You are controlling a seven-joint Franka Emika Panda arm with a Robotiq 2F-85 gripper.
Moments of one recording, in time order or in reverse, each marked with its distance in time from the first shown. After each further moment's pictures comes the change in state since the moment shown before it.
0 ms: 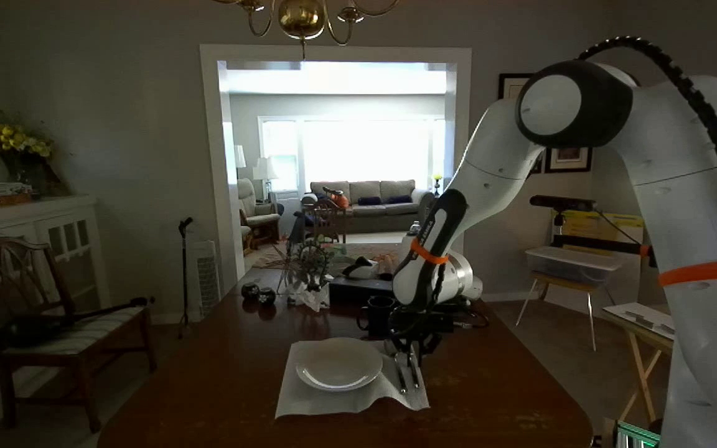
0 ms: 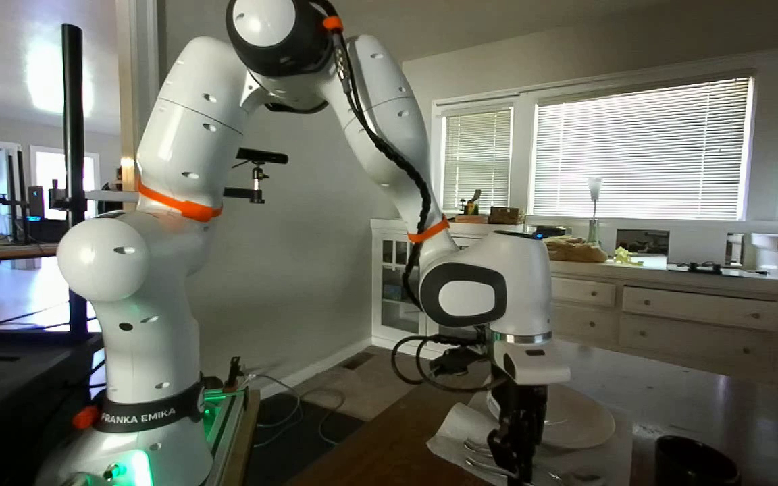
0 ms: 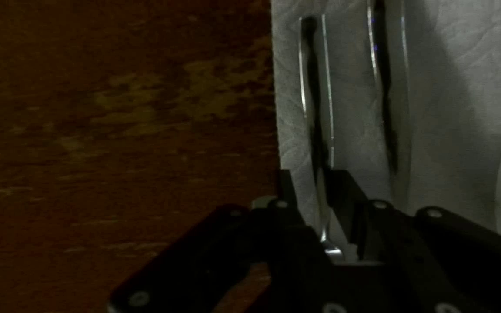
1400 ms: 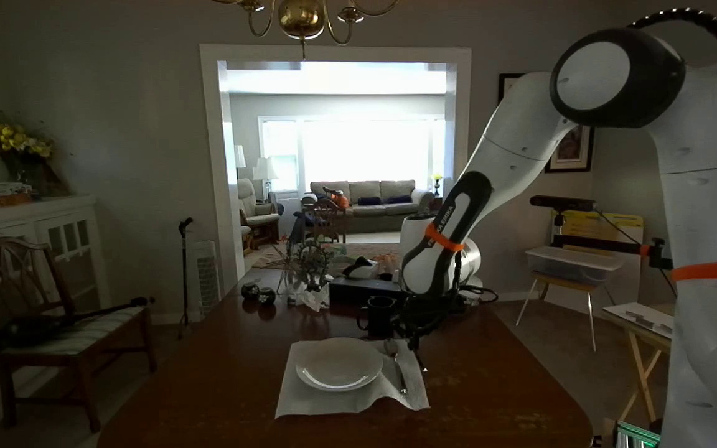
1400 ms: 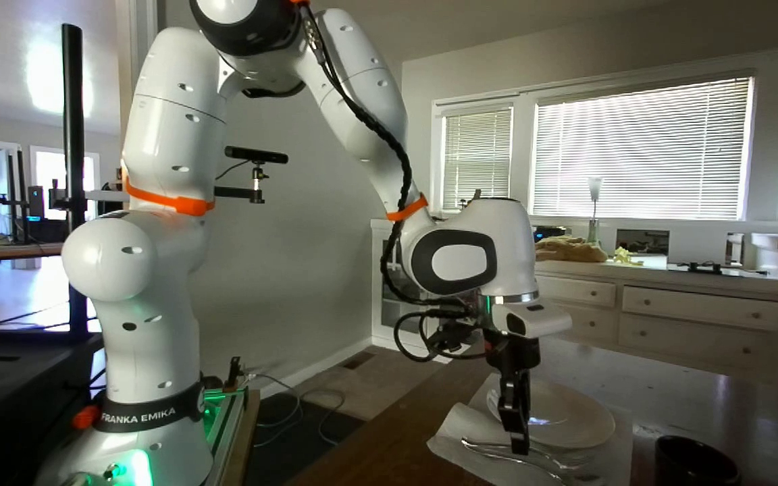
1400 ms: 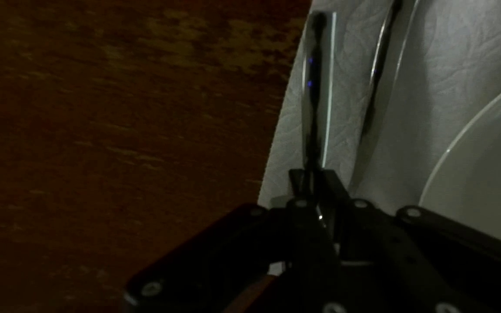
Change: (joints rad) arm 0.057 -0.144 -0.049 -0.070 -0.174 -0.004 -0.162
